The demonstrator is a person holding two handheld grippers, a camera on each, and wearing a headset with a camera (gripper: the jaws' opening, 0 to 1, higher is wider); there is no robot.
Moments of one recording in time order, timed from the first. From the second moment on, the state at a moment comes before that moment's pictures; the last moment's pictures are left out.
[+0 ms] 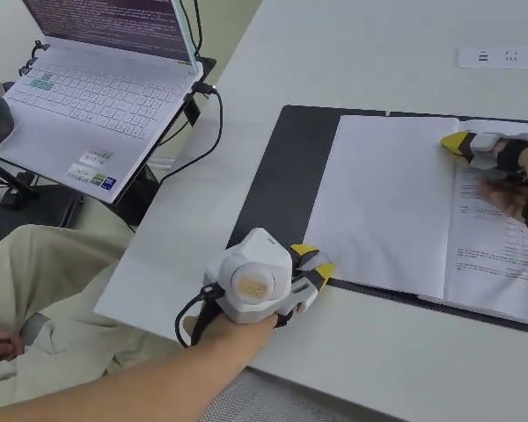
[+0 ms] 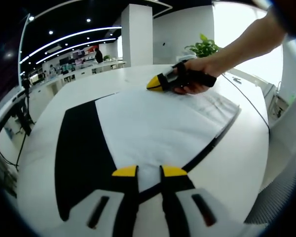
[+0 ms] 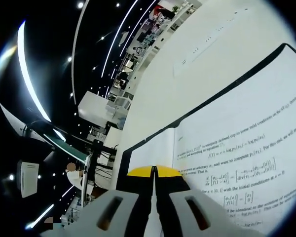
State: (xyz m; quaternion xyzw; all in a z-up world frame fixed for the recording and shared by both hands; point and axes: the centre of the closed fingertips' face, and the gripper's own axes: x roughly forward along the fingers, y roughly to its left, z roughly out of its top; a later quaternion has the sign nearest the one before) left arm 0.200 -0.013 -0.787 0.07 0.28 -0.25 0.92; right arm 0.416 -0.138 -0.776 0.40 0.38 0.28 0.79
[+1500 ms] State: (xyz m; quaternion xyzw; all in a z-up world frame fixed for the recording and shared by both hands) left arm 0.201 -0.011 -0.787 0.07 0.28 -0.25 0.92; right arm 0.404 -0.135 -0.772 0.44 0.42 0.29 0.74
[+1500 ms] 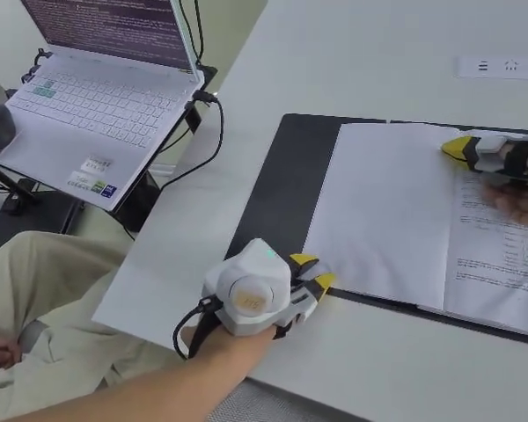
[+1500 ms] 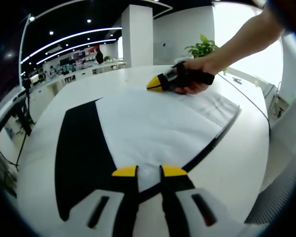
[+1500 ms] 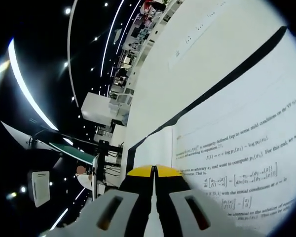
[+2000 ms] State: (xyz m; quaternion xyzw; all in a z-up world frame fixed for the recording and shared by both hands) left arm 0.200 -0.012 -0.787 0.07 0.28 -0.25 0.93; right arm 0.361 -0.139 -0.774 0.44 0.44 0.32 0.71
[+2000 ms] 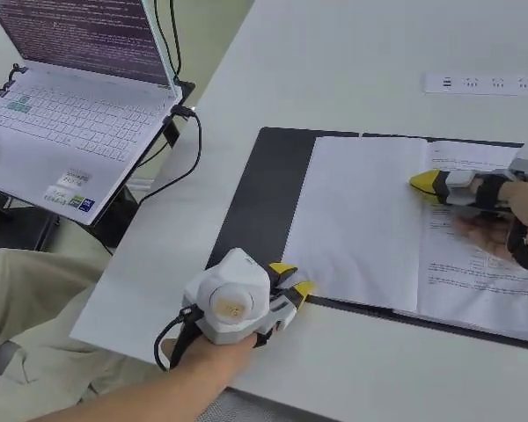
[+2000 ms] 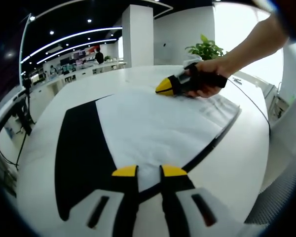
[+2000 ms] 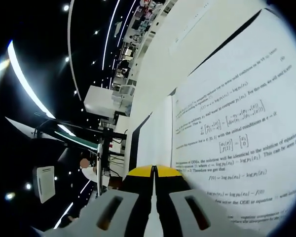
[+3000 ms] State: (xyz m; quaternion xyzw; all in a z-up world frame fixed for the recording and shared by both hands) left arm 0.201 -0.011 -0.786 0.06 0.28 -0.24 0.93; right arm 0.281 -0.134 -0.772 0.43 0.47 0.35 0.69
